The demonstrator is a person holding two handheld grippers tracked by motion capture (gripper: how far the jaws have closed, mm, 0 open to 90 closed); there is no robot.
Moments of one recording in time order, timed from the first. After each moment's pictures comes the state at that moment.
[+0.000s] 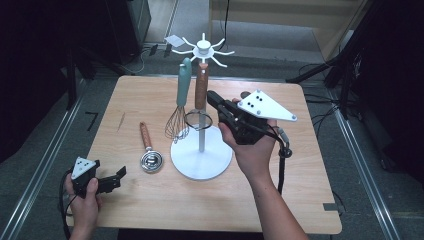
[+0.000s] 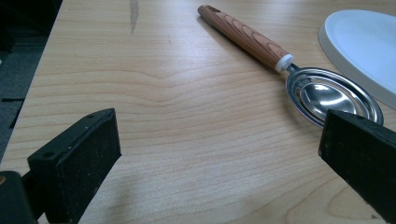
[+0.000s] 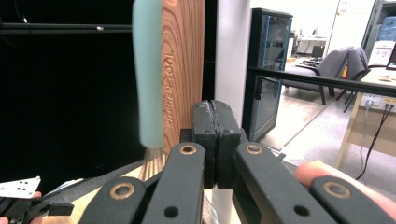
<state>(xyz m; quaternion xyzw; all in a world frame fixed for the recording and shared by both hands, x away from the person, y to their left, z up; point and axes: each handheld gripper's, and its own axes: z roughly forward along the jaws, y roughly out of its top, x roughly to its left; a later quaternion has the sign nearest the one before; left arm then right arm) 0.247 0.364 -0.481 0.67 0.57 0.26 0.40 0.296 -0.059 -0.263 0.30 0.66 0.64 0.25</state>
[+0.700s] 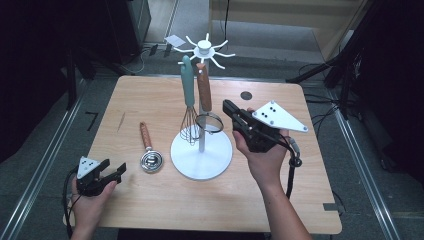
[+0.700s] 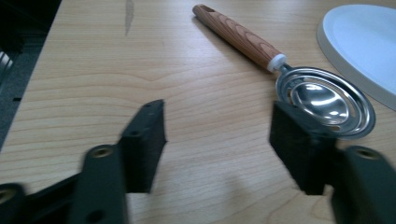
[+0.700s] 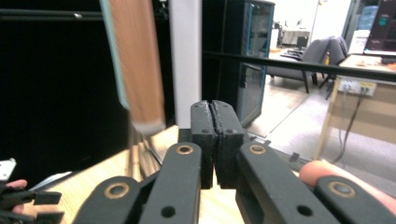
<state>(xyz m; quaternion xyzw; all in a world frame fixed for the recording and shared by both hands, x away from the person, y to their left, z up) 0.246 0.347 -0.476 0.67 0.57 0.27 0.39 0.294 -0.090 -0.291 0.33 0.66 0.62 0.26</state>
